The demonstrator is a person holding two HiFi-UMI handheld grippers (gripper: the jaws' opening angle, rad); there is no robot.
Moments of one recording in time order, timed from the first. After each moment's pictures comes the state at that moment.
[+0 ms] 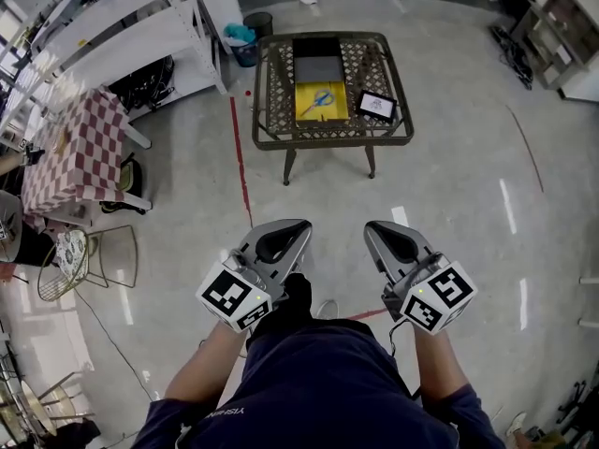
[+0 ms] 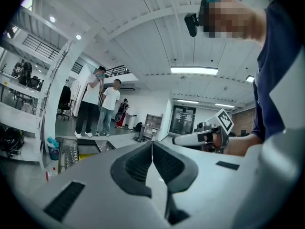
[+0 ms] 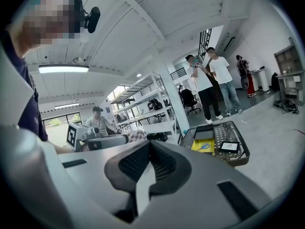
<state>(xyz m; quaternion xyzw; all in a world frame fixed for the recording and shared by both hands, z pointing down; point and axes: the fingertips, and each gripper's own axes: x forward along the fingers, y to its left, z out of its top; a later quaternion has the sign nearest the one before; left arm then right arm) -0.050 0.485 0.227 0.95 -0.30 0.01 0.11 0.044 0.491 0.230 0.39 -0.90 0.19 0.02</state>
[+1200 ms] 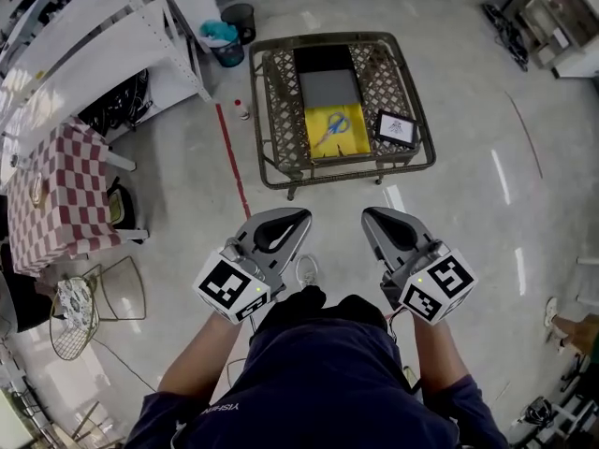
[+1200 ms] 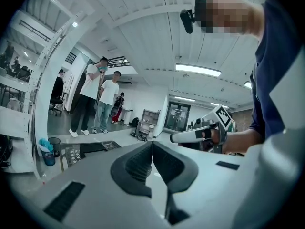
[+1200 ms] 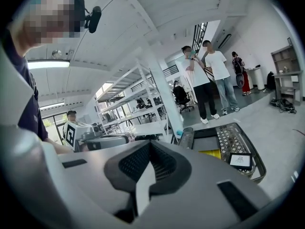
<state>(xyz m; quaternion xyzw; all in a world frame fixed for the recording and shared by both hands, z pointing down) -0.126 0.245 0.248 0.96 -0.24 0.03 0.12 -0.040 0.255 0.247 0.43 -0.88 0.21 0.04</state>
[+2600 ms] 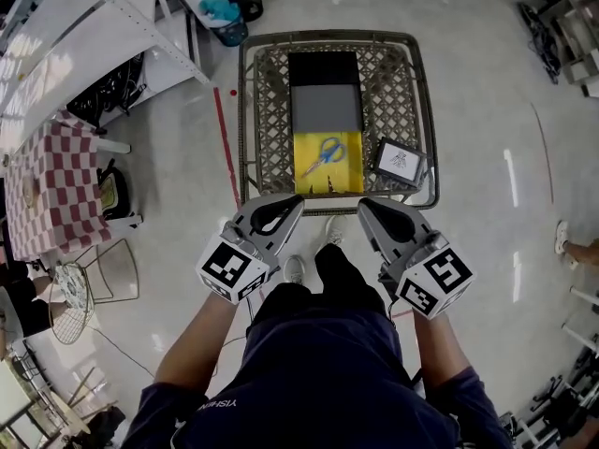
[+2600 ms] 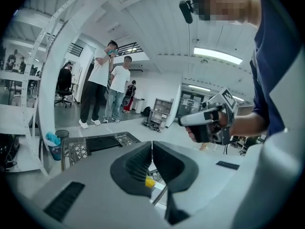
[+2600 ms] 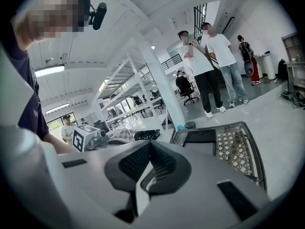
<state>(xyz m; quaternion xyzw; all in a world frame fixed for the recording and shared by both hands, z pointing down) -0.054 0.057 0.332 0.94 -0.29 0.10 0.15 0.034 0.065 0.295 0.38 -0.89 0.25 0.07</state>
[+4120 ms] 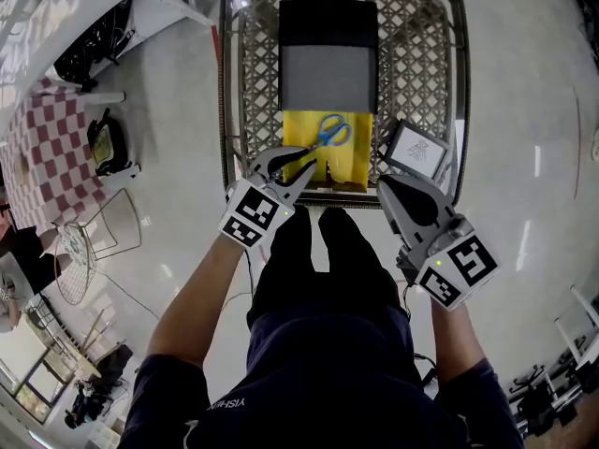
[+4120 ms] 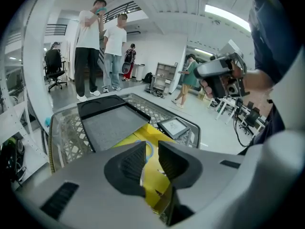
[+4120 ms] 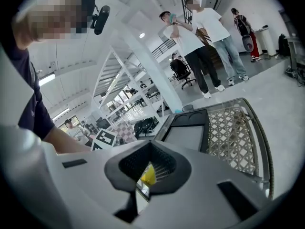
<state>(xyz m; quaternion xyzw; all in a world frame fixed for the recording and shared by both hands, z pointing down) -0.005 -0.035 0.535 0.90 -0.25 0.31 0.18 0.093 -0.030 0.410 0.33 -0.88 0.34 0.10</state>
